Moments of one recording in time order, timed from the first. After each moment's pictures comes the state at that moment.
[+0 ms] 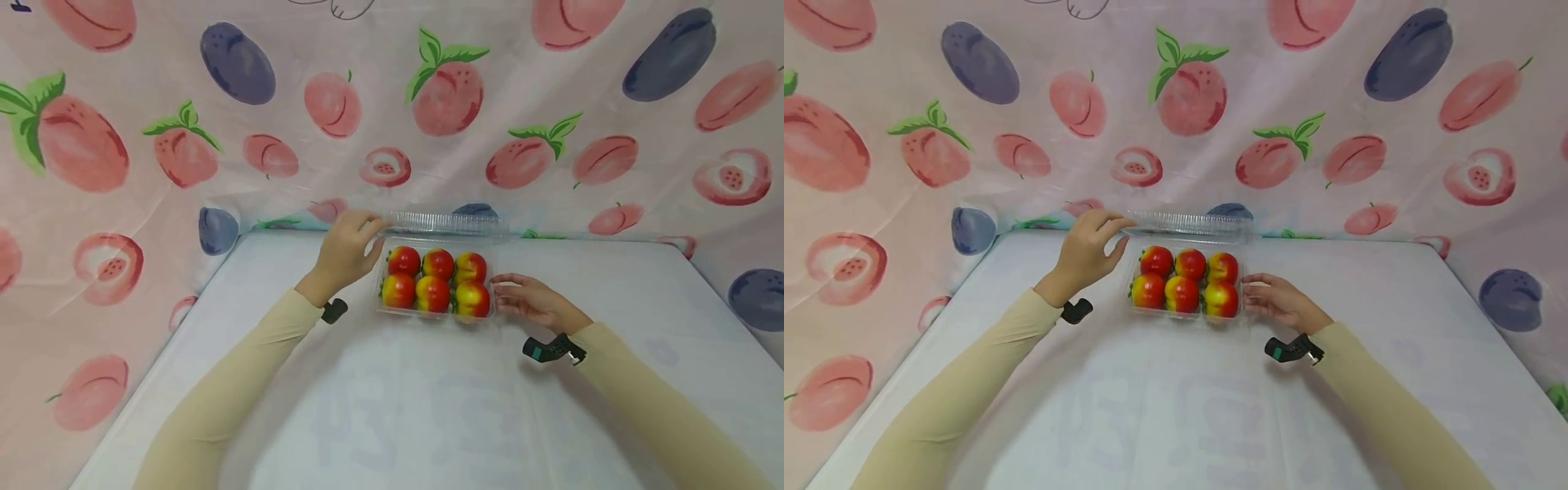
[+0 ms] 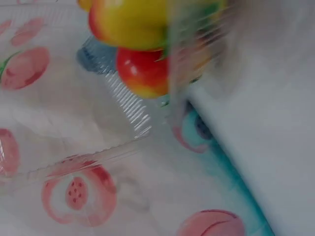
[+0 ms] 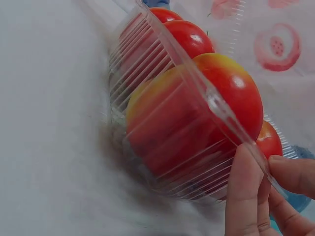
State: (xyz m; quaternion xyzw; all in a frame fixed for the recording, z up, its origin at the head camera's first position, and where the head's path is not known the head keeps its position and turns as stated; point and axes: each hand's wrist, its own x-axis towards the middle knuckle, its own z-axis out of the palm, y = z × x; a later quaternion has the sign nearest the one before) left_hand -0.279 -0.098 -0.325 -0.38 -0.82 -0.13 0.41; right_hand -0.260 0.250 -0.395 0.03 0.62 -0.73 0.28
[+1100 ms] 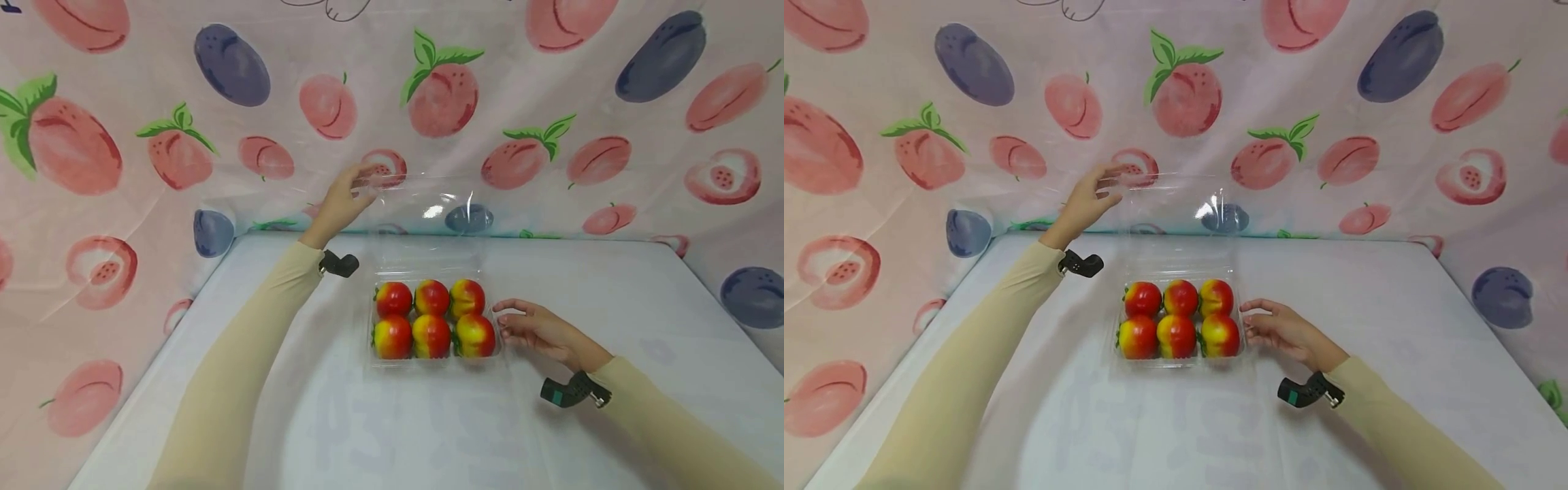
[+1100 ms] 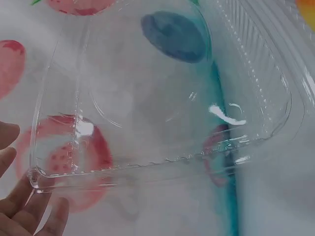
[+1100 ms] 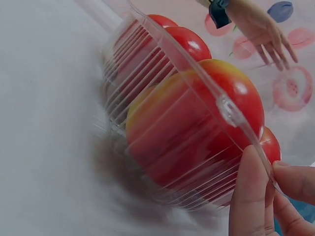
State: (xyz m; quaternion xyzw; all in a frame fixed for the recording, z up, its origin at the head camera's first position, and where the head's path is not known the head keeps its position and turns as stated) left_hand -0.349 -0.102 -0.290 -0.22 -0.84 -0.48 0.11; right_hand -0.211 0.257 -0.399 -0.01 0.61 -0.73 0.32
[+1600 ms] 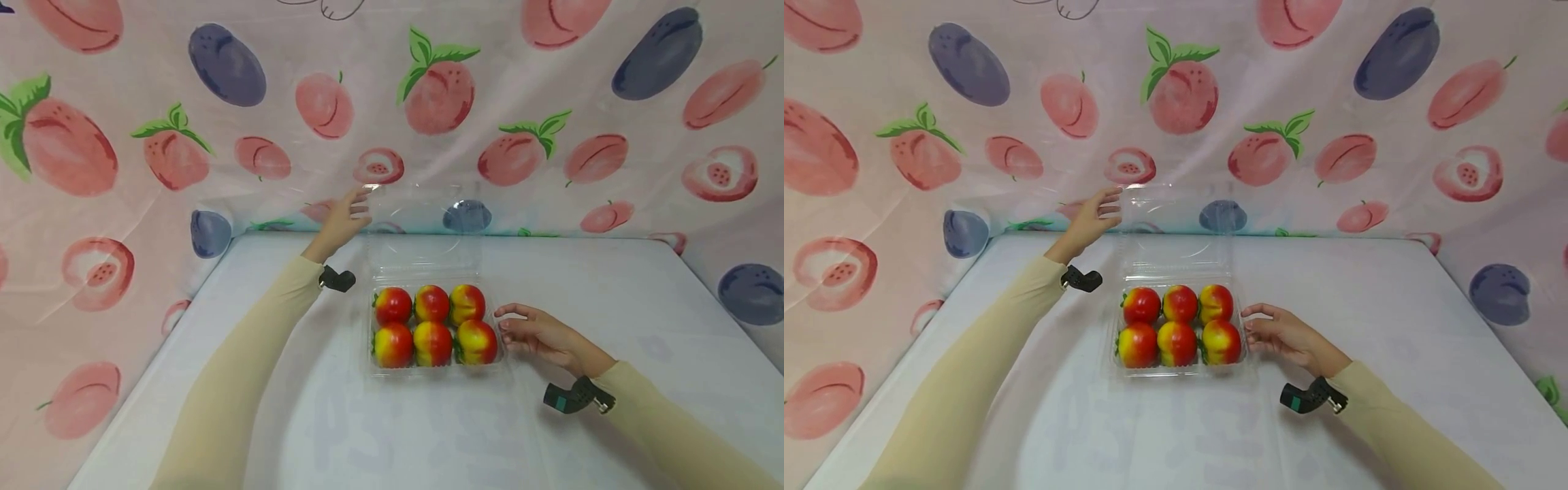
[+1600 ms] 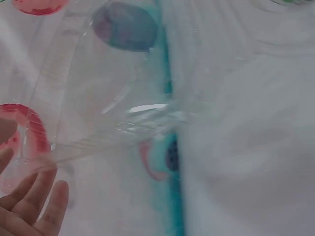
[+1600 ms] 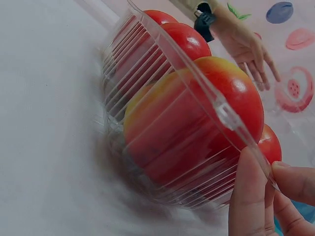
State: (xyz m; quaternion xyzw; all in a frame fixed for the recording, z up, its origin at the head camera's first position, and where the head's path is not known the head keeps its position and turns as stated) left_hand -0.353 -0.106 -0.330 -0.19 -0.83 -0.52 0.01; right_hand -0.201 0.259 -0.402 0.01 0.60 -0.73 0.32
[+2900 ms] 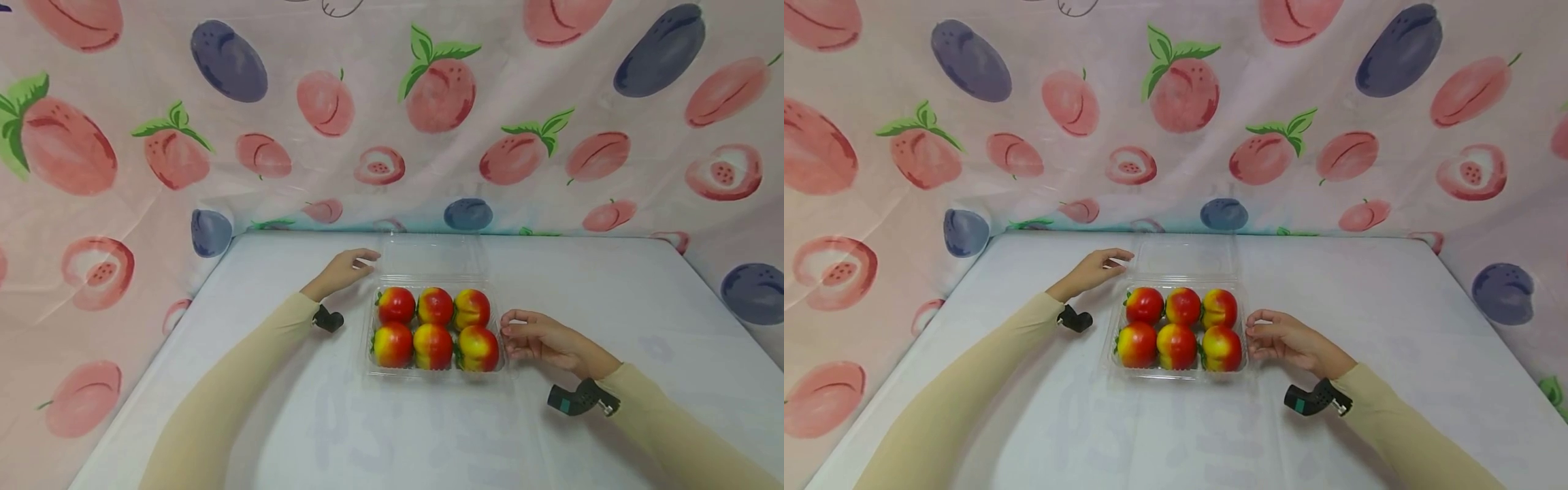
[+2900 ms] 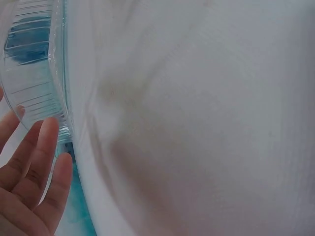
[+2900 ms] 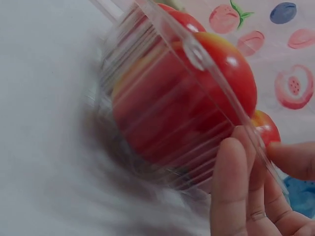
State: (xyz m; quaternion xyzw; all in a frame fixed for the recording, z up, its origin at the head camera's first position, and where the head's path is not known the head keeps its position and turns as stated) left_hand -0.328 -0.122 -0.408 -0.23 -0.89 -0.39 -0.08; right_hand -0.199 0.263 -0.407 -0.06 0.58 -0.72 0.37
